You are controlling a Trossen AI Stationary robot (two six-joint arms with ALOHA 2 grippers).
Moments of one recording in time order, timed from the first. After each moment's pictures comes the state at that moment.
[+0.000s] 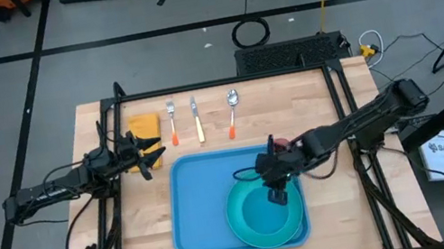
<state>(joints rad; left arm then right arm) 0.22 0.11 0.01 0.02 -0.10 -0.24 0.29 1.52 1.19 -0.64 0.08 0.55</state>
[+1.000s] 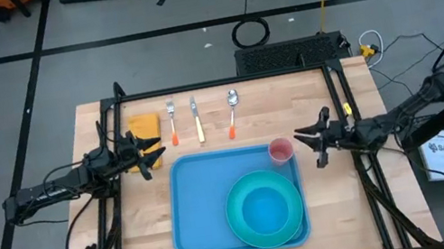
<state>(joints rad) 0.22 0.11 0.01 0.02 -0.10 -0.26 0.35 0.43 0.02 0.48 0.64 -0.02</state>
